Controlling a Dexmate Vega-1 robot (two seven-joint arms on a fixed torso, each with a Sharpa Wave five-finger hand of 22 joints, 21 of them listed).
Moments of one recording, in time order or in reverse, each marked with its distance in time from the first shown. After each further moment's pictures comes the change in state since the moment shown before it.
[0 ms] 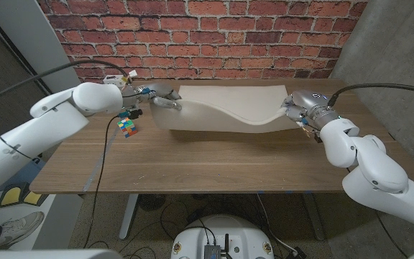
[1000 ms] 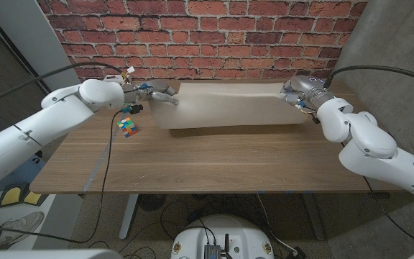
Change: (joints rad) left arm -0.151 -0.011 0.154 0.162 -0.132 0.015 0.080; left_hand 0.000 0.000 0.004 -0.010 -0.003 0.007 0.007 -0.013 0.000 0.003 0.003 -0.004 -0.005 0.007 -0.004 0.000 0.000 0.000 0.000 0.025 0.000; right arm 0.258 -0.036 -0.119 0.147 0.110 0.057 -0.025; right_hand 0.000 0.000 -0.001 -0.001 -0.001 0.000 0.000 0.004 -0.002 0.000 0.000 -0.001 -0.003 0.011 0.000 -0.008 0.005 0.000 0.000 0.008 0.000
